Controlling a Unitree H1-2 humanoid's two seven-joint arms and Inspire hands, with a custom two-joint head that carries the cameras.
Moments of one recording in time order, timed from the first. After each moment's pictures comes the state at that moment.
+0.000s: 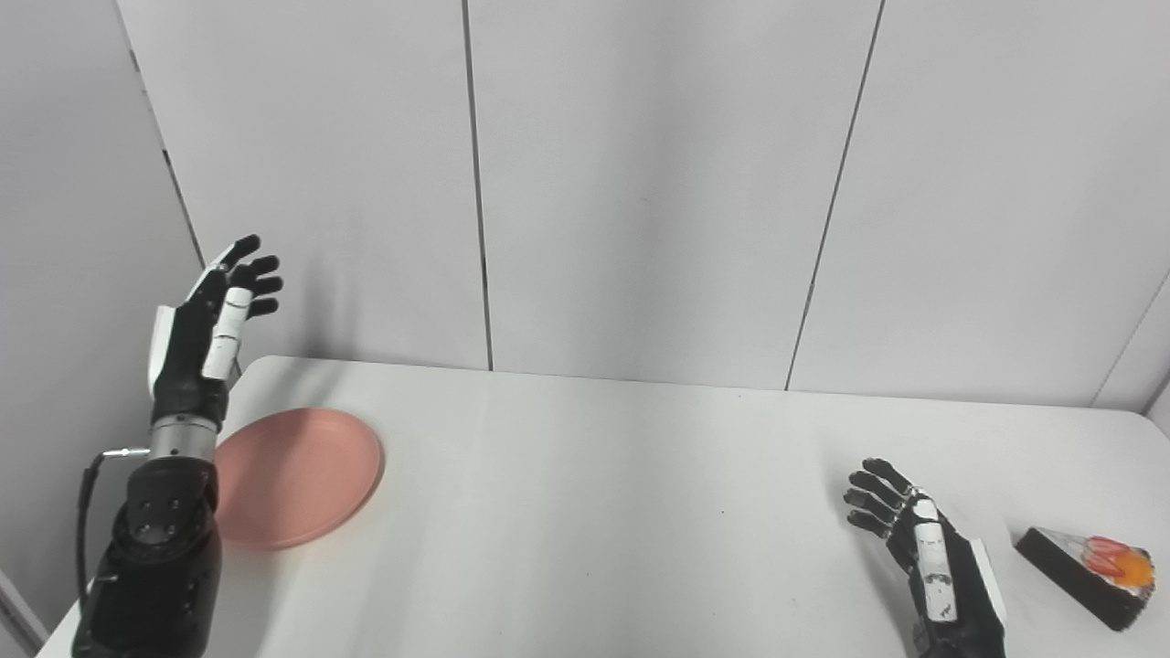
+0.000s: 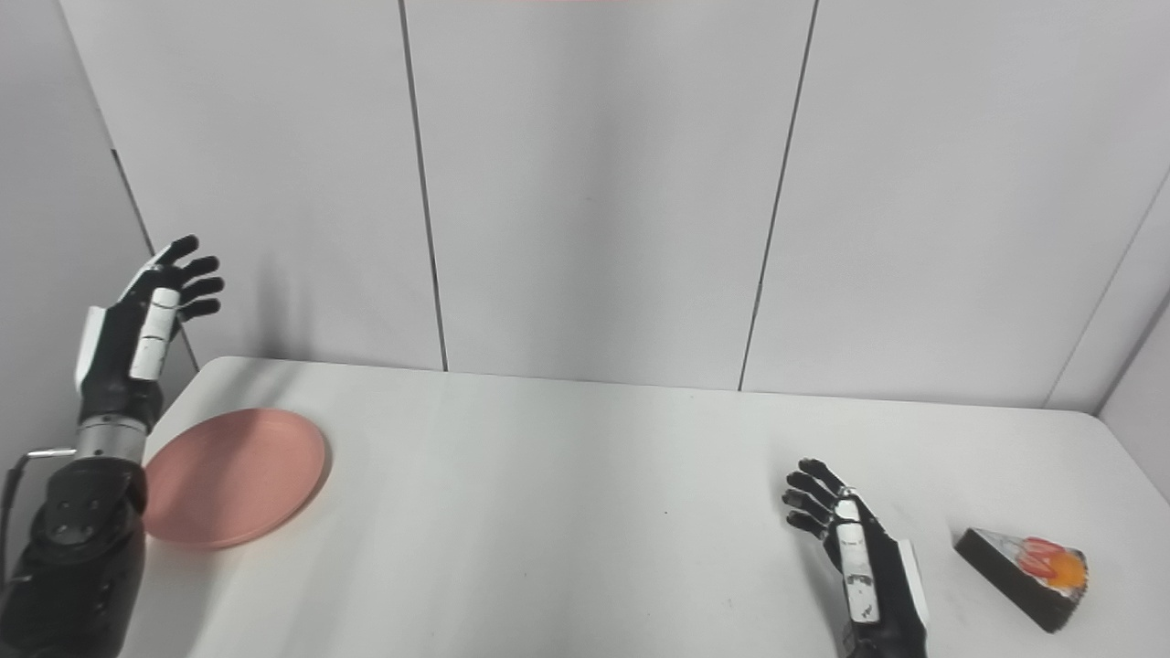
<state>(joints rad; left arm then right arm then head) -0.66 0.46 0.27 0.57 -0.02 -0.31 0.05 -0.28 -0.09 -0.09 0.29 0.10 -0.25 0.04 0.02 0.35</state>
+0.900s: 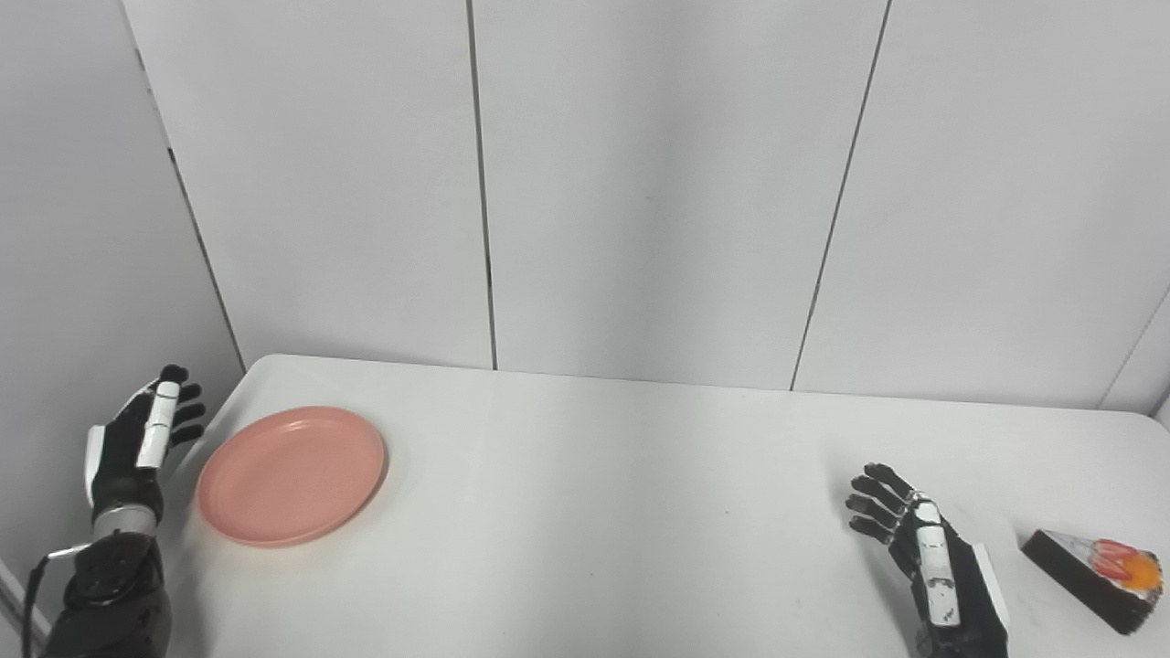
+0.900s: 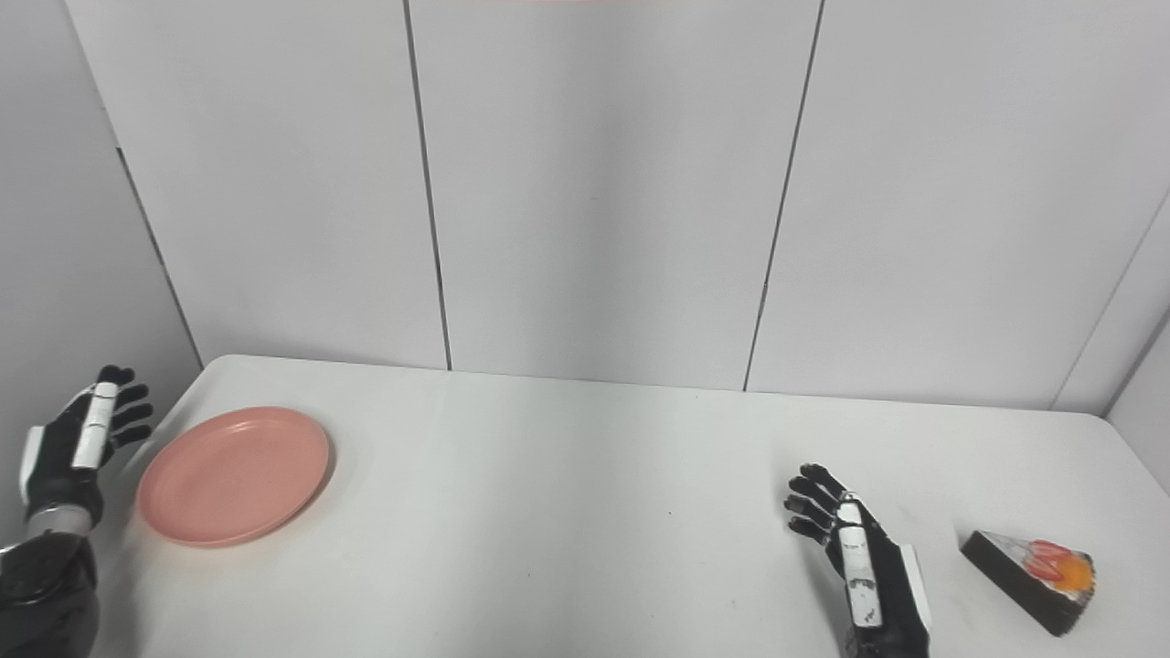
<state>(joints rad) -0.73 0.54 0.34 1.16 -0.11 -0.43 0.06 -0.27 -0.09 -0.09 0.27 0.10 -0.22 0.04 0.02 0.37</state>
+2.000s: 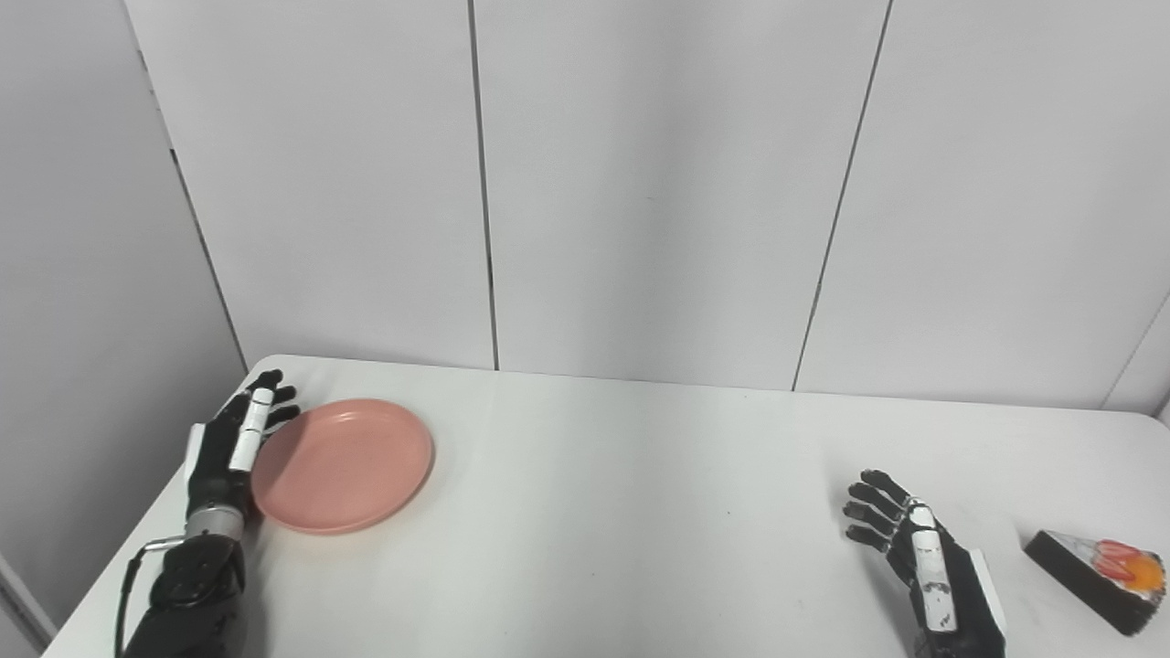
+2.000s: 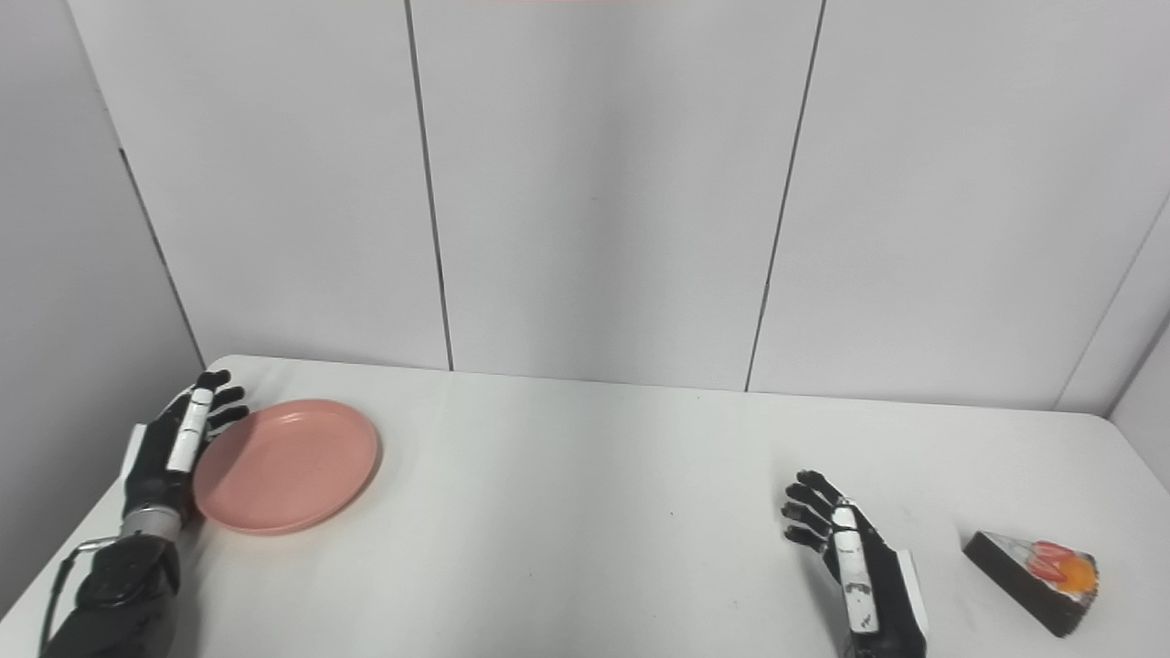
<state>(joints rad) -0.72 0.41 0.23 1.08 -0.14 -0.45 -0.01 -0.25 -0.08 -0.09 0.23 0.08 -0.18 0.03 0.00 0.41</state>
